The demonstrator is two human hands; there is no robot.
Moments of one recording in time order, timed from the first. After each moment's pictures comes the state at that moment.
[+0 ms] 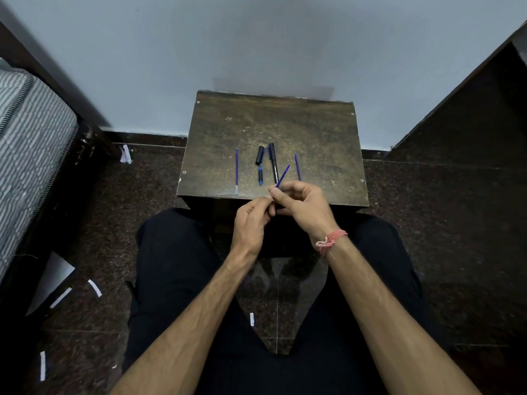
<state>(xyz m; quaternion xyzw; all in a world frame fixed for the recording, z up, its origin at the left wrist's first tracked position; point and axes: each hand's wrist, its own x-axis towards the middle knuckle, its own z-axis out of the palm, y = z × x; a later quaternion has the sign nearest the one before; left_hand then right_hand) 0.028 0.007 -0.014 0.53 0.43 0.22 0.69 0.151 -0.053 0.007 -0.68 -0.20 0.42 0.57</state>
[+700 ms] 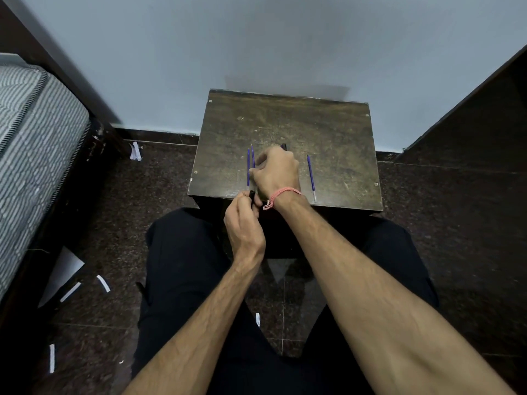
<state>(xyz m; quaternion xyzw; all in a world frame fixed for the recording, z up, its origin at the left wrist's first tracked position) 0.020 0.017 -0.014 0.49 0.52 0.38 0.59 0.139 0.065 0.008 -0.88 -0.32 0.20 0.29</state>
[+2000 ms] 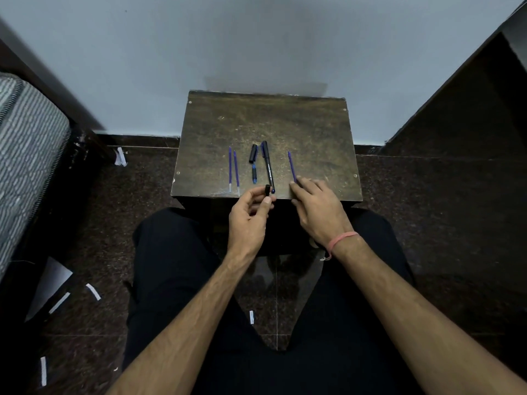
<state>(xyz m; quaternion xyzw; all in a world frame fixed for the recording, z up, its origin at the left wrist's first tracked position) 0.033 0.003 -0.038 0.56 0.40 0.29 0.66 0.183 -0.093 -0.004 -0.84 -0.54 0.03 0.11</state>
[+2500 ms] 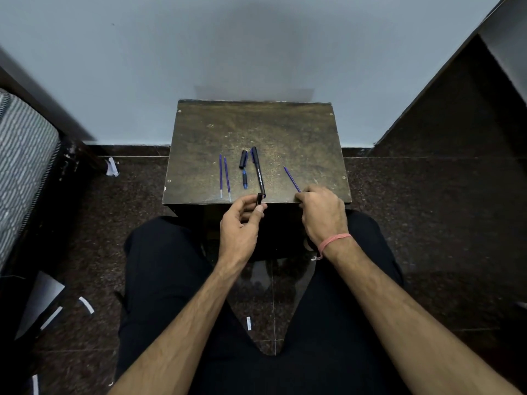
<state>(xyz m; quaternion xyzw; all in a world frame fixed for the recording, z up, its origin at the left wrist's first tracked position) 0.028 0.003 -0.046 0.59 0.40 0.28 0.64 0.186 -0.099 0.008 -0.90 -0.44 0.02 0.05</state>
